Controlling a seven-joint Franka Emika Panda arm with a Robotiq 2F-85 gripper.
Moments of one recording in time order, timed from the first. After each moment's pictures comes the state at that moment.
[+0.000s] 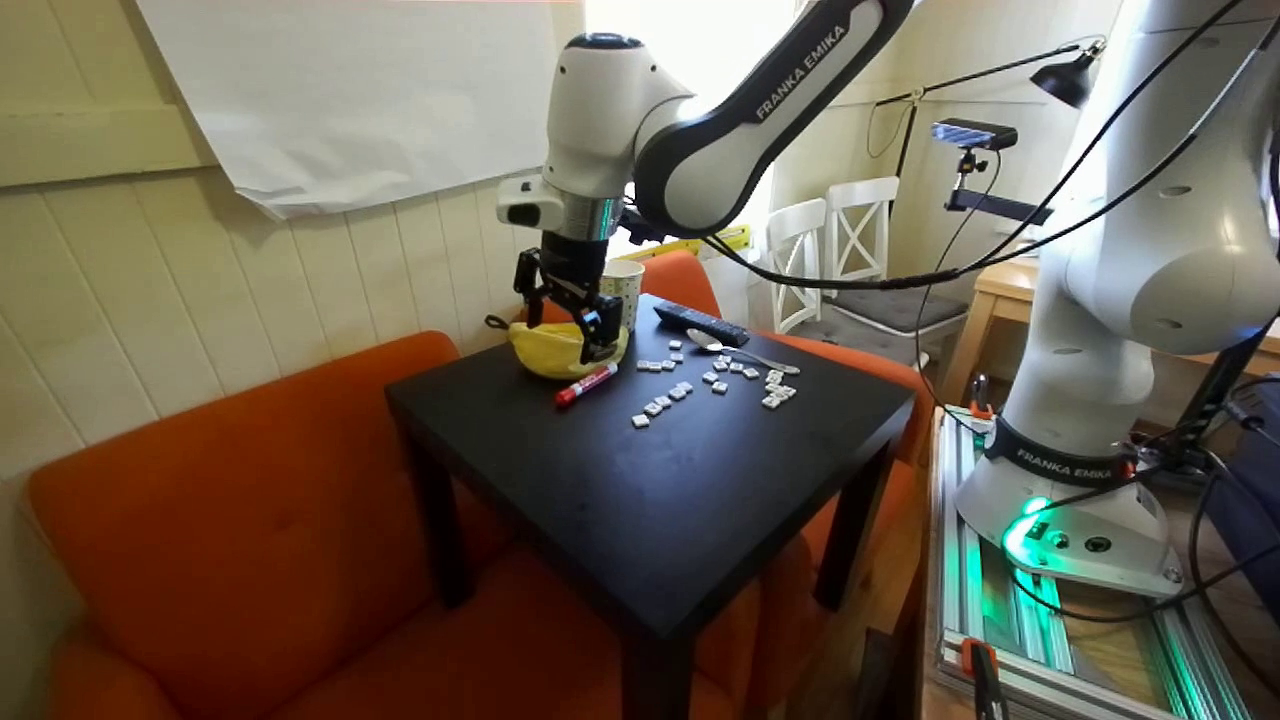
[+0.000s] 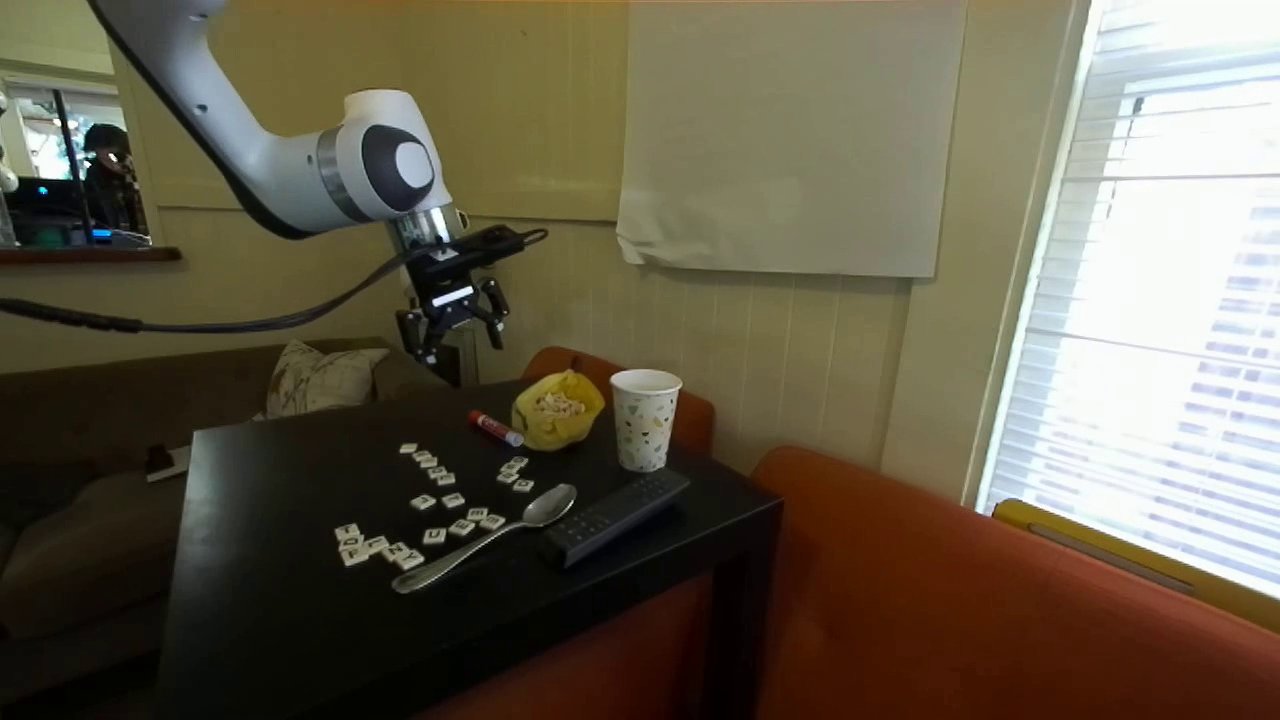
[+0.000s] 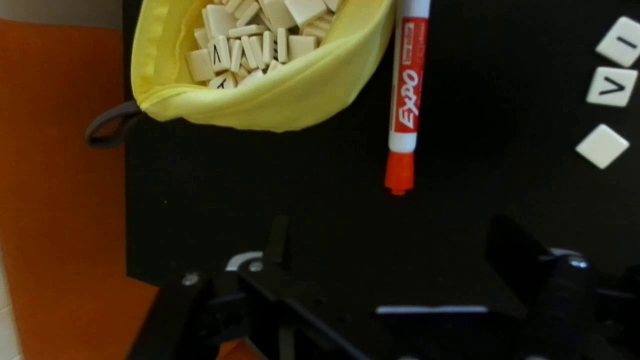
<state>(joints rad) 0.19 0.09 0.13 -2.24 -0.33 2.57 -0.87</state>
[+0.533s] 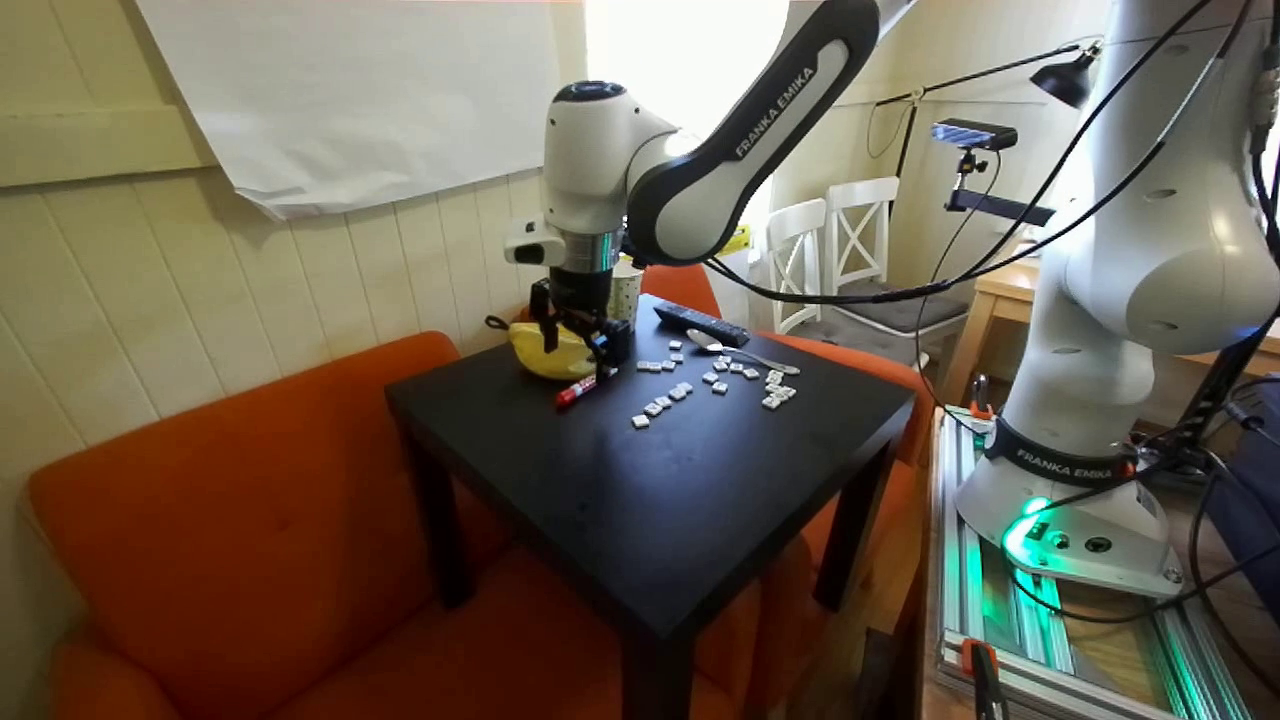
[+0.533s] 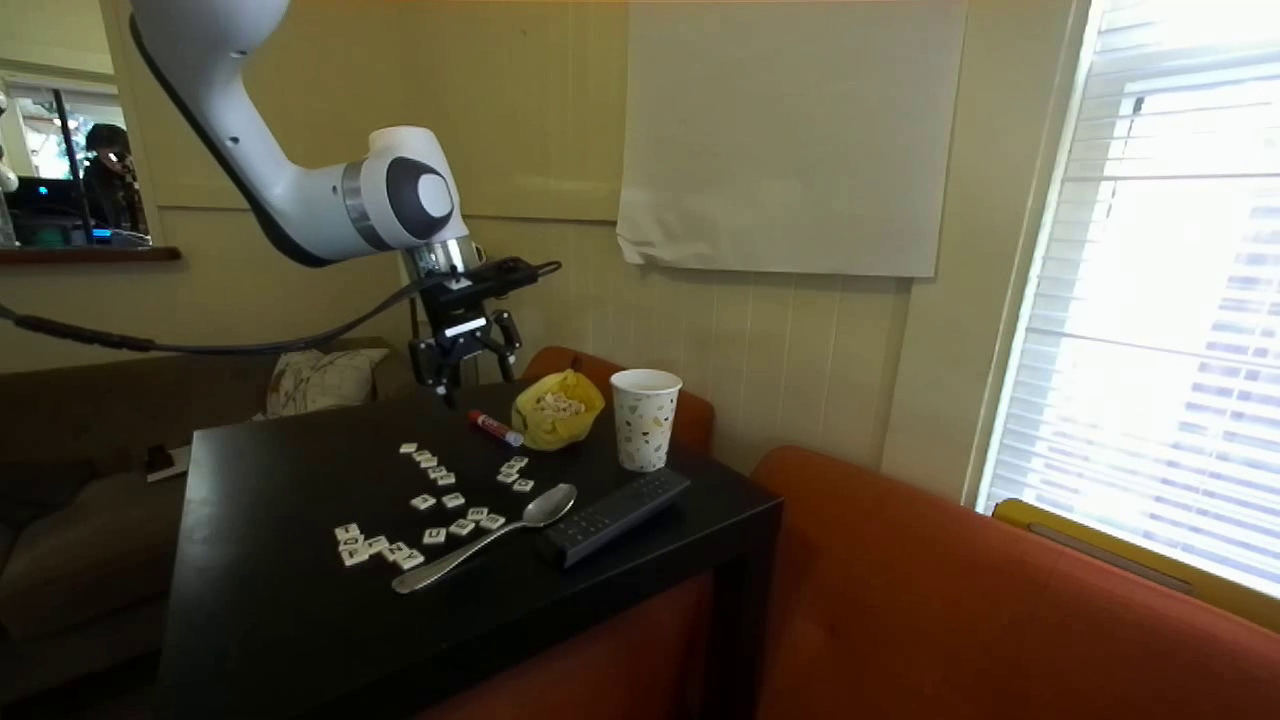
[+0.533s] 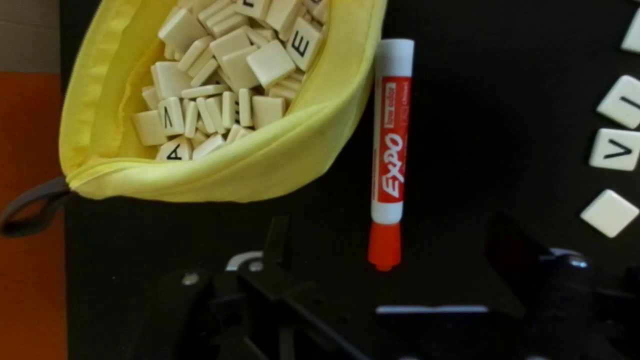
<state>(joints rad) 0.17 0.17 0.12 -2.22 -0.37 2.53 -0.84</state>
